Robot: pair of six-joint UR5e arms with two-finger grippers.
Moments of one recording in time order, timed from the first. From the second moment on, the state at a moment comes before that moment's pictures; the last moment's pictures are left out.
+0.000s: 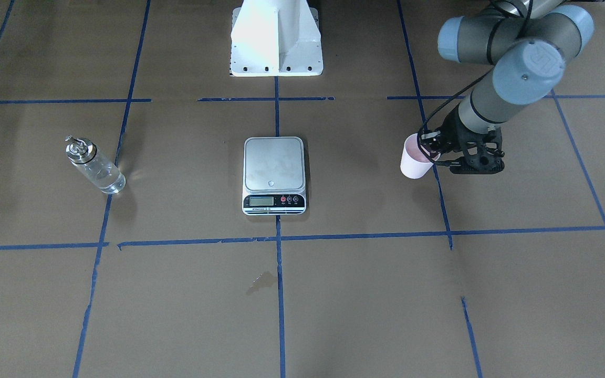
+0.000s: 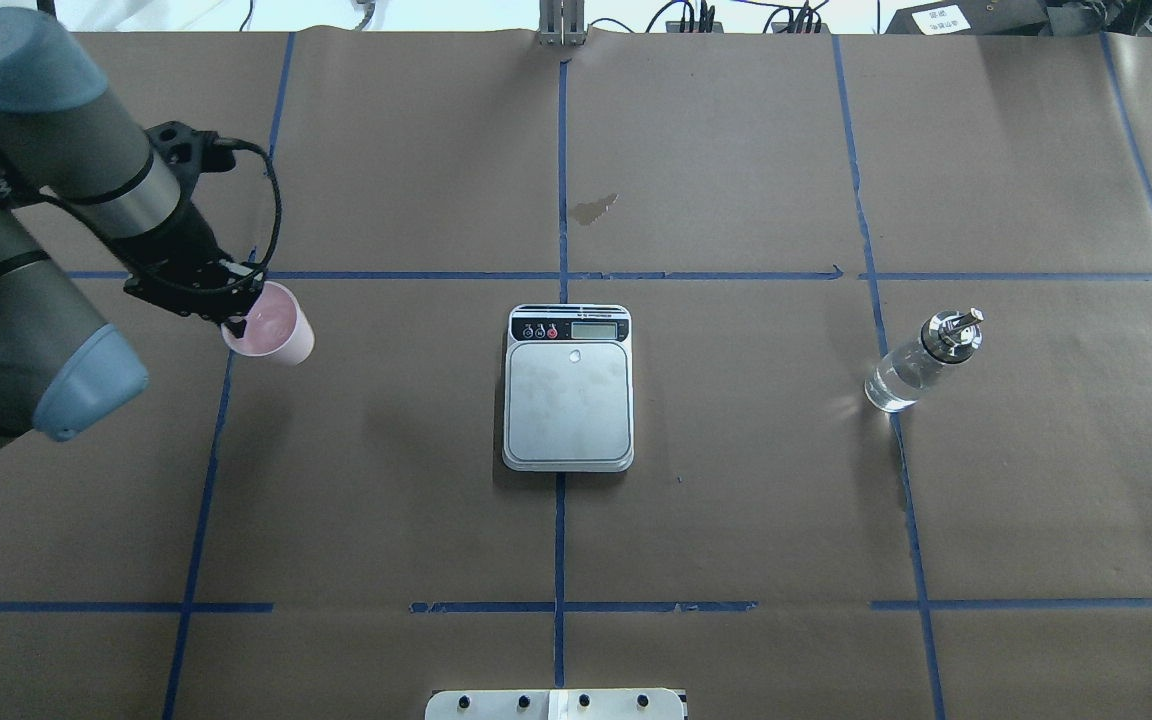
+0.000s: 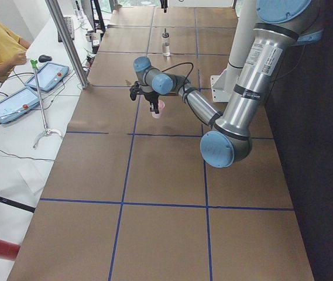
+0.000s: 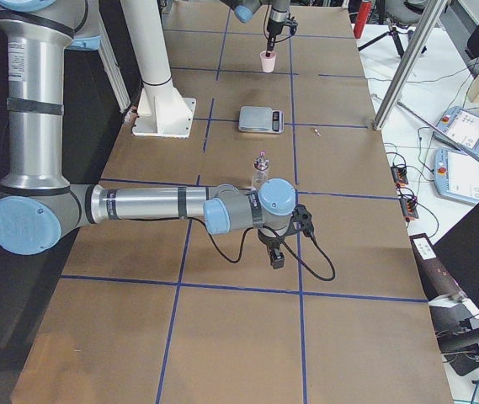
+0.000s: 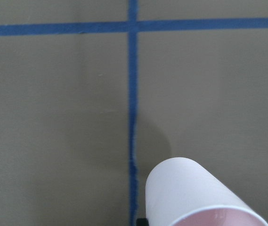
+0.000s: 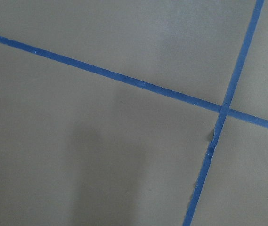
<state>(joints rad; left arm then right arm) -0.87 -2.04 -1.83 -1.35 -2.27 -0.83 1.43 -1.65 1.69 -1.40 2.40 -0.06</state>
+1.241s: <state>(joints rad) -0.57 -2.40 -1.56 -1.56 -2.12 -1.20 1.42 -1.64 1.70 -1.40 2.41 -0.06</state>
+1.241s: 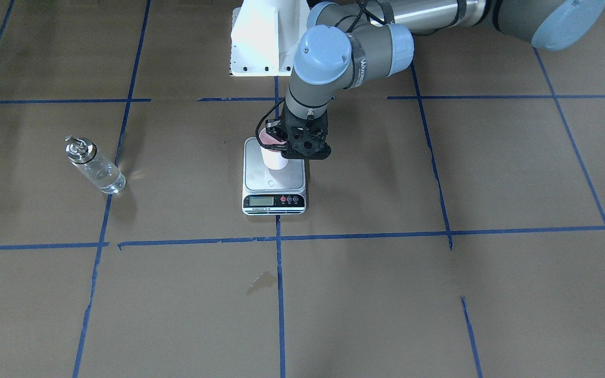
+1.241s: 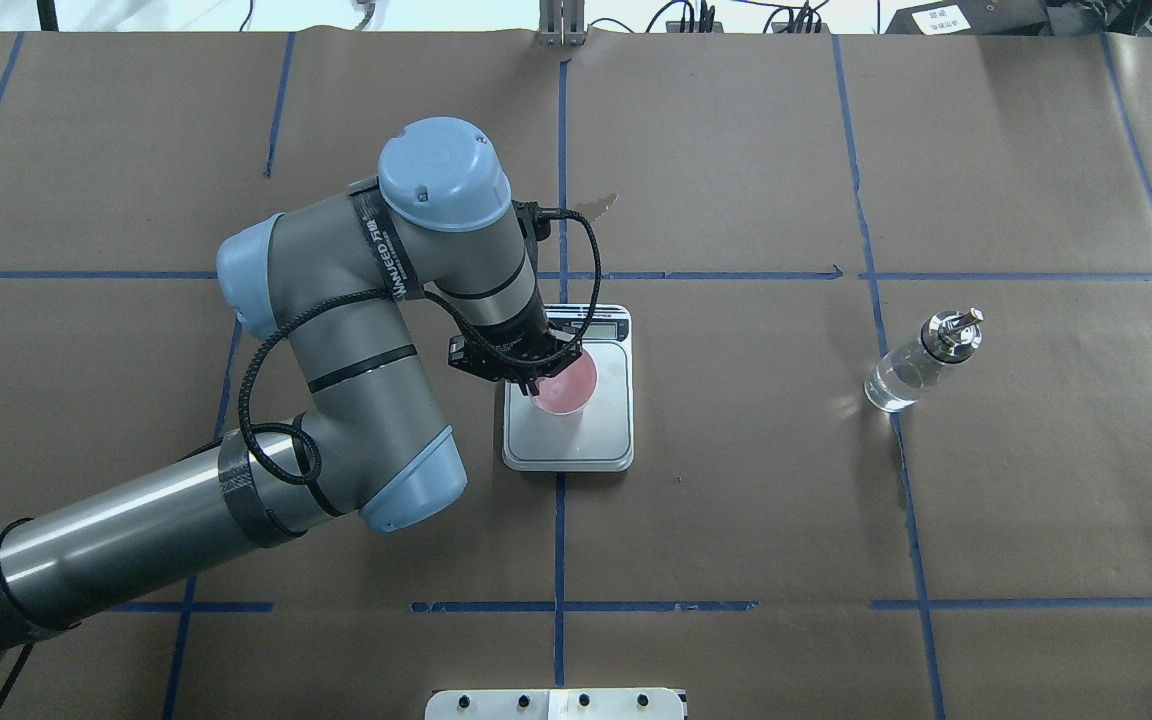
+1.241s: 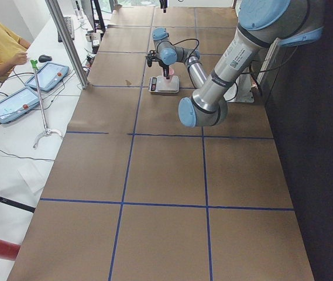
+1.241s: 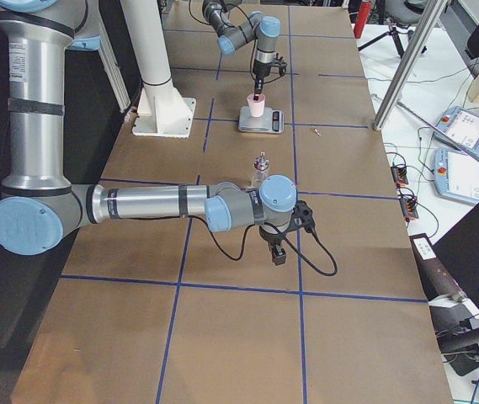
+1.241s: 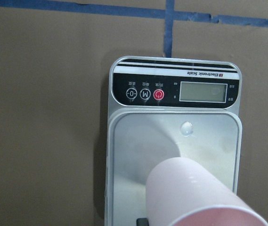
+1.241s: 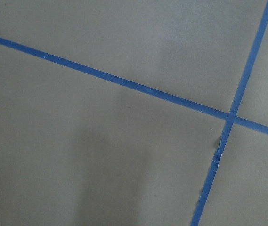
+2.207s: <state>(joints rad) -0.58 -2.34 -1.66 -1.63 -2.11 -1.19 1.32 -1.66 1.75 -1.19 2.40 0.23</state>
